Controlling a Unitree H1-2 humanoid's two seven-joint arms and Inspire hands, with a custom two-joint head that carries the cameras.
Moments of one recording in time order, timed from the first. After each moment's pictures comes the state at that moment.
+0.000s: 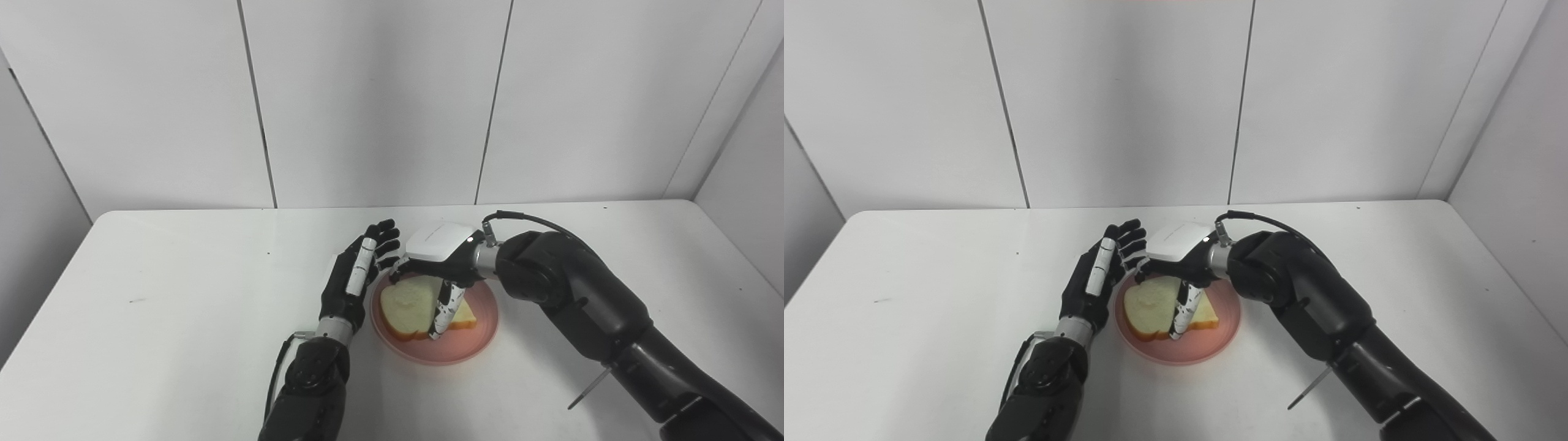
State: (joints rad) left arm -0.66 -0.19 0.01 0.86 -0.08 -0.28 -0.06; right arm -0.81 -0.44 0.49 0.19 -0.87 -0.14 0.77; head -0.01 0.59
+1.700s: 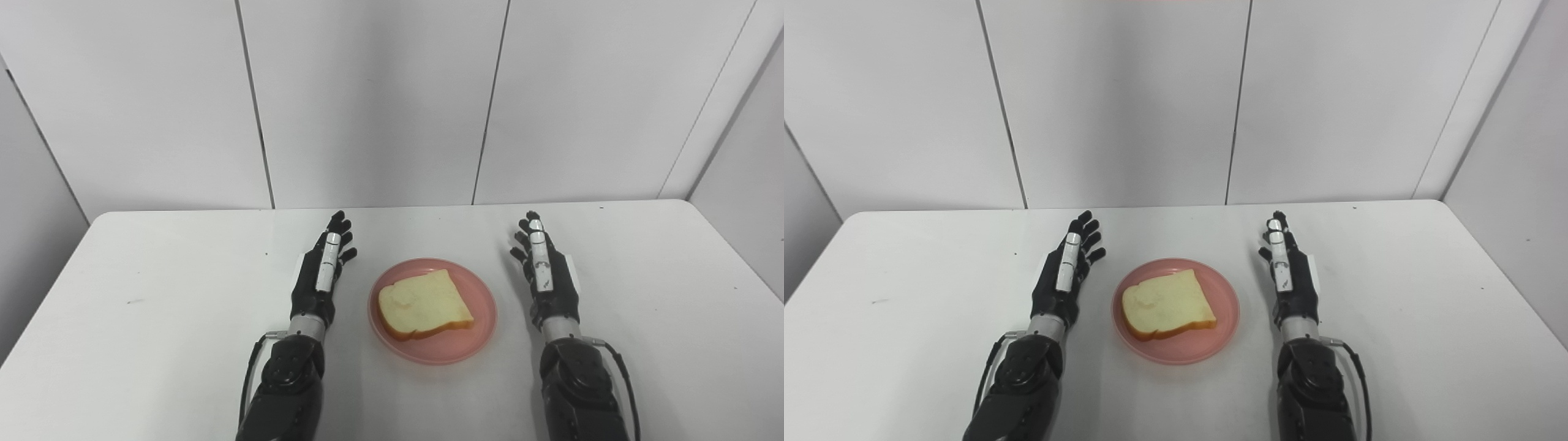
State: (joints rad) left arm -0.64 -0.15 0.05 0.80 -0.05 -0.24 0.00; right arm -0.42 -0.04 -0.24 0.34 0.08 -0.02 -0.02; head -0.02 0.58
